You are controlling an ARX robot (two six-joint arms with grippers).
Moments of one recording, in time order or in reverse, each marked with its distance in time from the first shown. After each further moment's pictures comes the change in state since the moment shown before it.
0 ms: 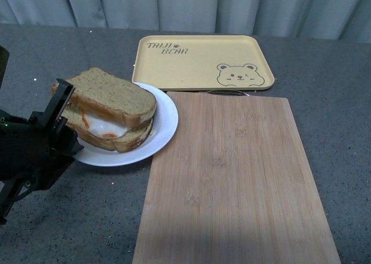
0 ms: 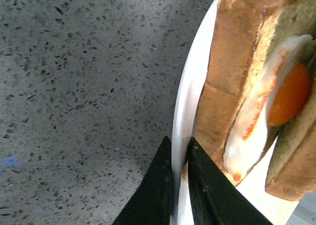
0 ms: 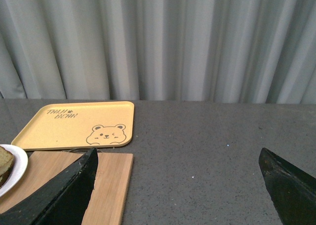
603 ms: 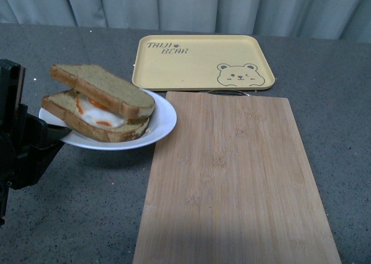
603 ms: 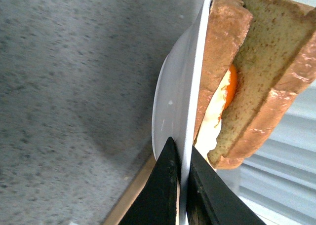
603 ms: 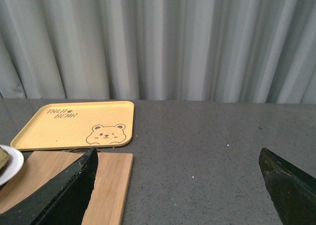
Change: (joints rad) left arm 0.041 -0.085 -0.233 0.499 0.126 -0.087; right arm 0.000 0.000 0.000 0.000 0.000 0.000
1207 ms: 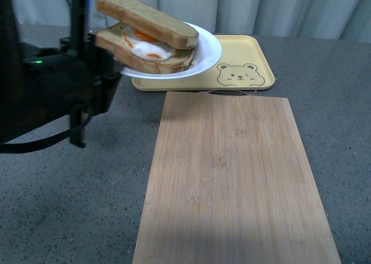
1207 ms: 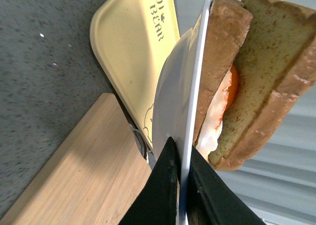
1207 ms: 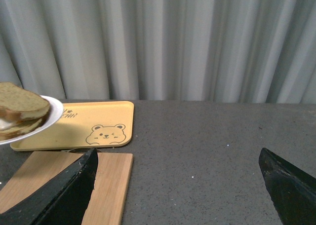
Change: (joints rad) left arm -0.157 0.166 0.302 0.084 -0.117 -0.085; right arm 0.000 0.000 0.000 0.000 0.000 0.000
